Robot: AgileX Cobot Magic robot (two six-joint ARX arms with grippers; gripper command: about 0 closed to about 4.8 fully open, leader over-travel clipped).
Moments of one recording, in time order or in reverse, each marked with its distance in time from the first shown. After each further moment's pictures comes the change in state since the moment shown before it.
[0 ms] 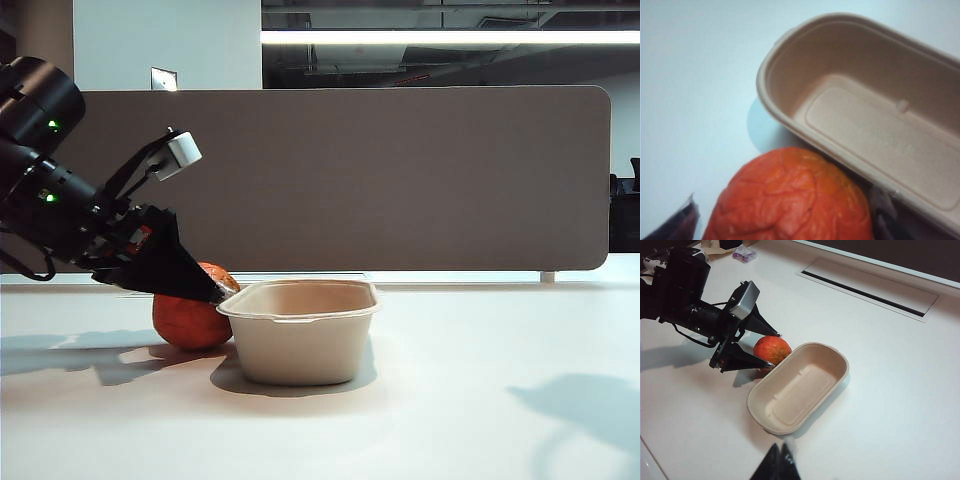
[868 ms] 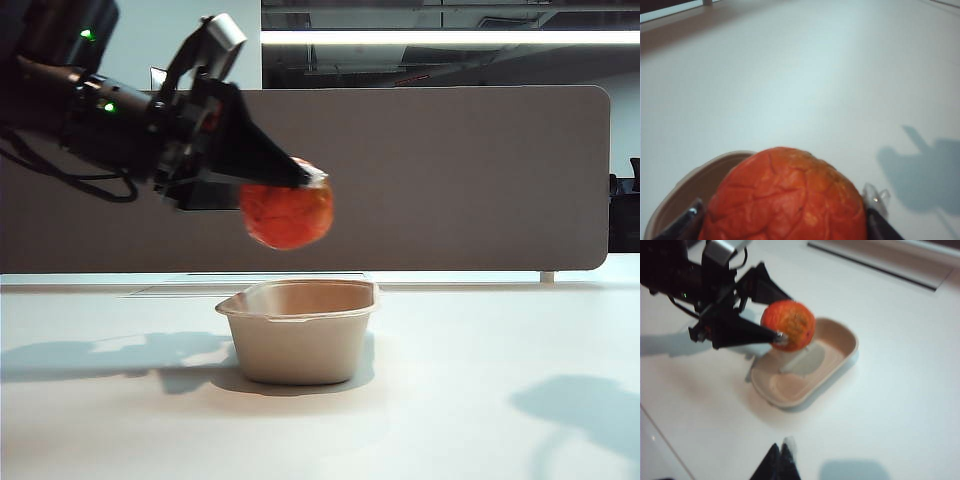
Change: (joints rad) left arm -0.194 -0.110 0.000 0.213 0.043 -0.322; right arm 0.024 0.018 0.000 -0.072 -0.001 -0.005
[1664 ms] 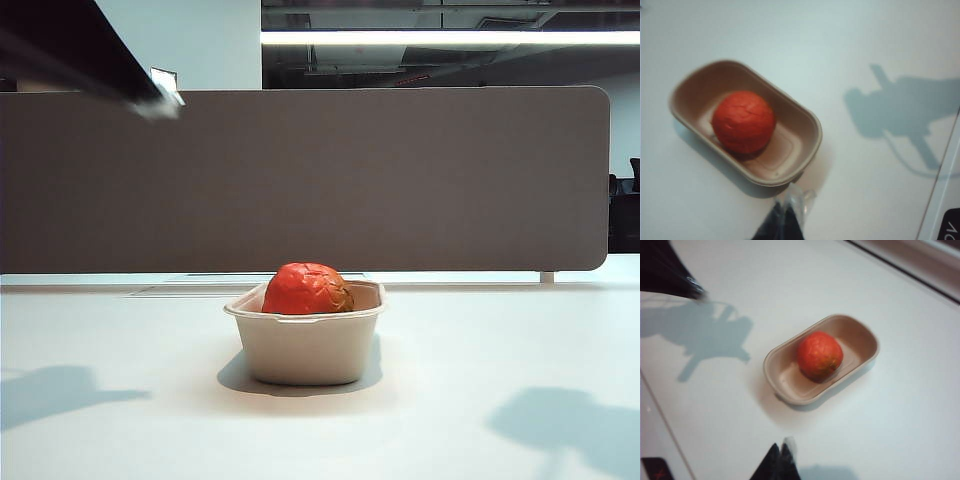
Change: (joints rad) left arm -0.076 -0.669 0.015 -0.906 -0.226 0.076; right arm 0.082 -0.013 -0.043 0.016 0.014 -0.109
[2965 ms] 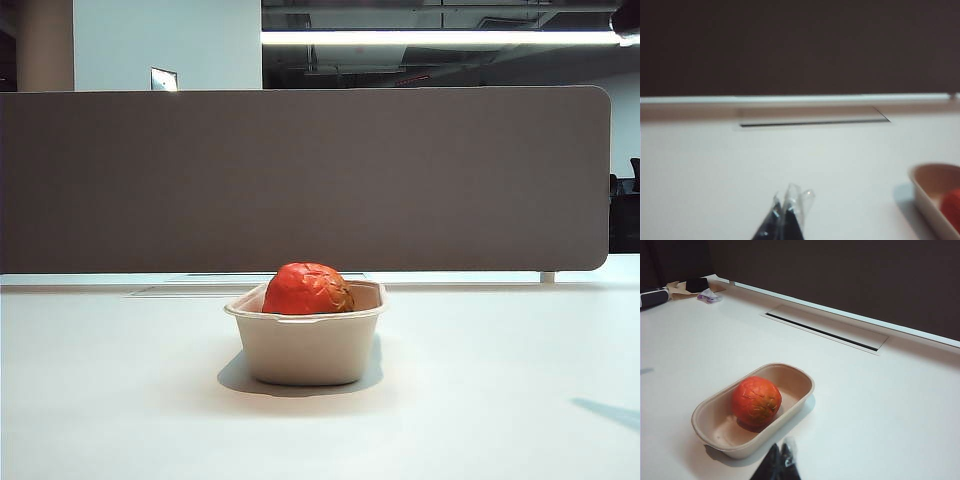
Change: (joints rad) left arm 0.354 -0.781 -0.639 0.475 -0.395 -0.248; right arm -0.001 -0.476 -0.543 0.464 0.240 0.047
